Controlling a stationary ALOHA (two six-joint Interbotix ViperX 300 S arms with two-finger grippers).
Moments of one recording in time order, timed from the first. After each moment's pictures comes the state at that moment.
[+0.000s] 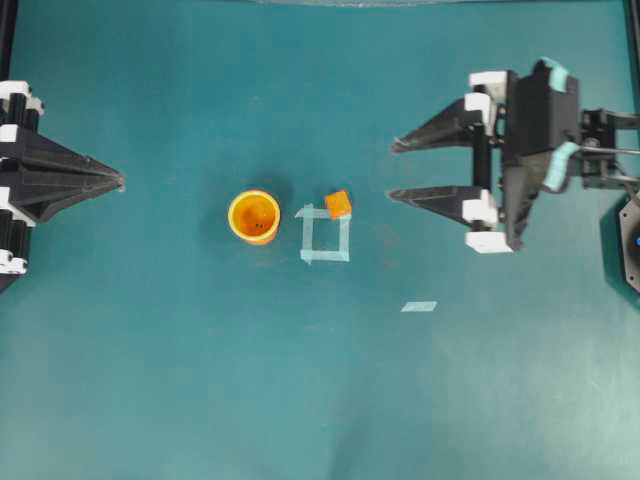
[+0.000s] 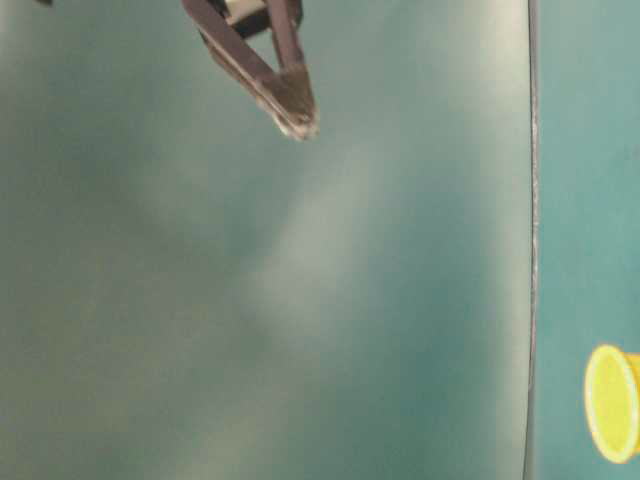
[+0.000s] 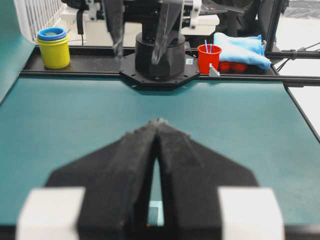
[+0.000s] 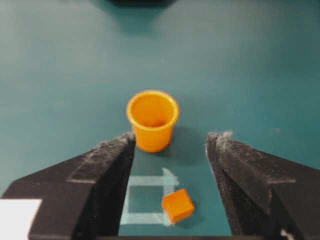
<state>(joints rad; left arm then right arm) 0.00 -0.96 1.17 0.01 -0.23 0.00 -0.09 -0.42 0.81 0.00 -0.03 -0.01</state>
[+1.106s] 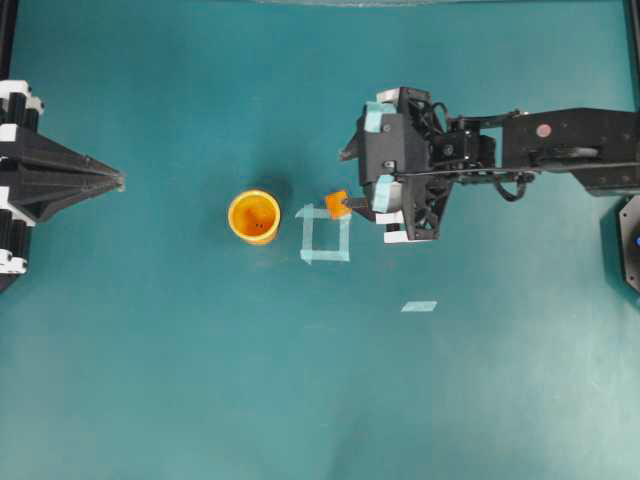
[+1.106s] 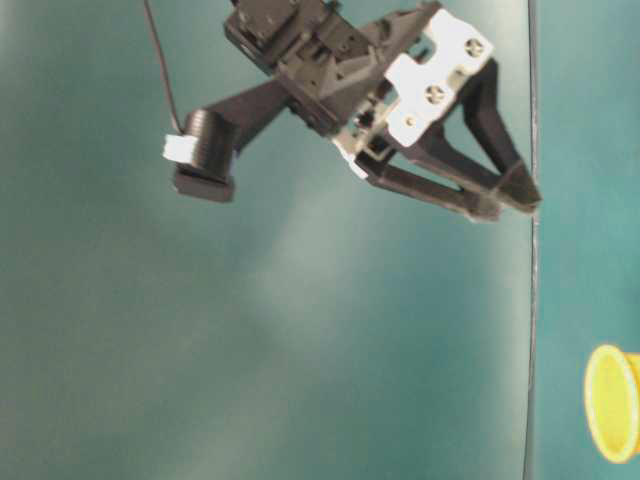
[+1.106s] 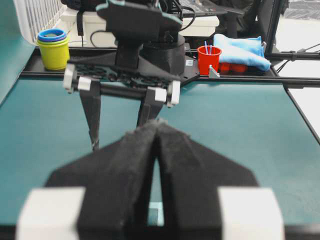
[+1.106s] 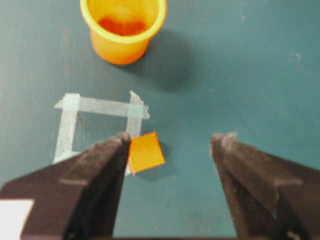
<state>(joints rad) 0.00 -0.96 1.17 0.01 -0.23 0.00 -0.13 -0.02 0.60 -0.12 0.21 -0.11</state>
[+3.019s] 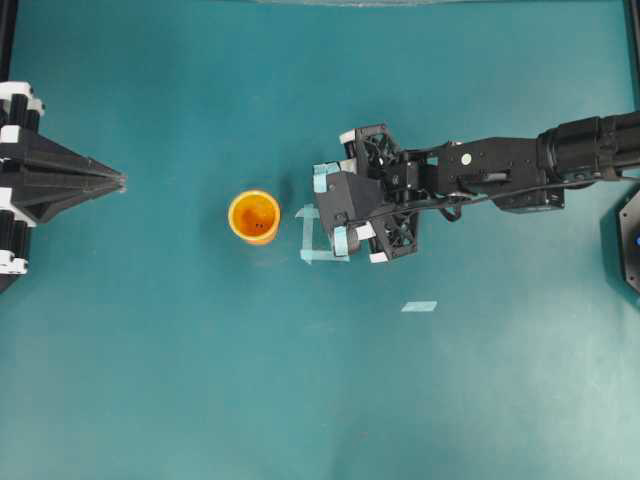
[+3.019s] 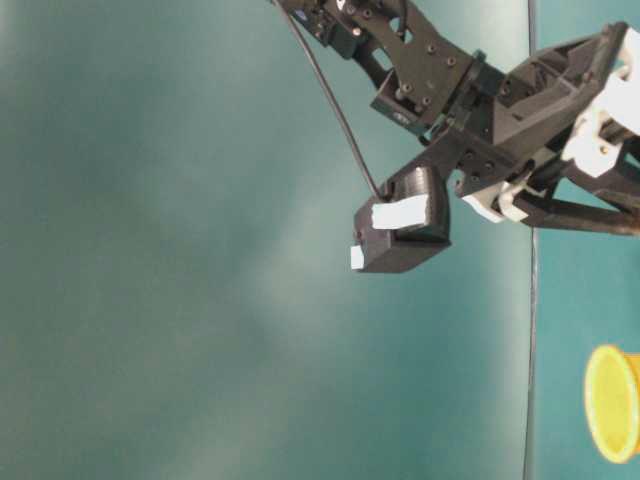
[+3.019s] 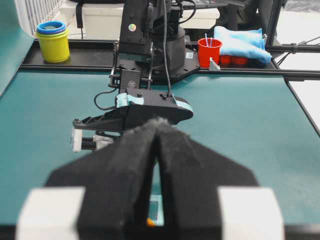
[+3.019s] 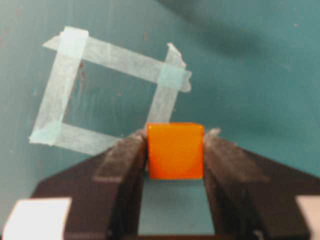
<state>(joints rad) 0.00 -0.96 1.16 0.01 -0.21 0.00 -0.12 0.24 0.53 -0.12 0.18 -0.27</state>
